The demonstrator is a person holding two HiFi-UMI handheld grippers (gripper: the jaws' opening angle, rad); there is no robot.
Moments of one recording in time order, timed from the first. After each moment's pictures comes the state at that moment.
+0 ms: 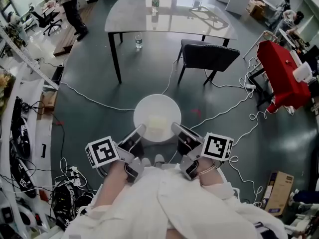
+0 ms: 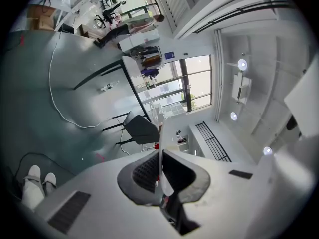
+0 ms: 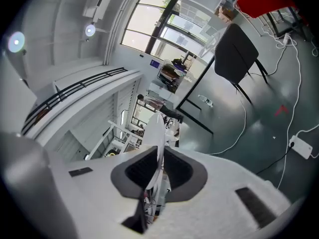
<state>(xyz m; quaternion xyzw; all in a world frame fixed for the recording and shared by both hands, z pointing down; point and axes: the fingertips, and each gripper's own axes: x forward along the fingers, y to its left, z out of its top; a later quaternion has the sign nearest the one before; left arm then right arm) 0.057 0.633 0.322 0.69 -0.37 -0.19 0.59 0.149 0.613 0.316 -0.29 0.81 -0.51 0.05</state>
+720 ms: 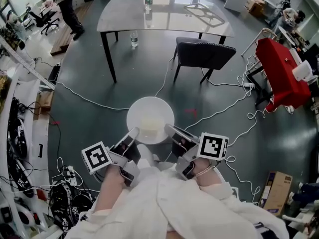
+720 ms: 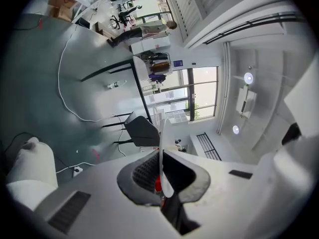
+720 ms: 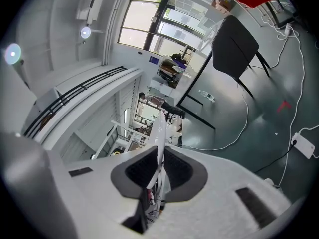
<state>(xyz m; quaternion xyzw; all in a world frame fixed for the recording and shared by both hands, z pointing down) 0.083 0.625 0.338 0.64 -0.39 -0.24 0.62 0.177 0.601 0.327 -0.26 0.81 -0.53 0.04</state>
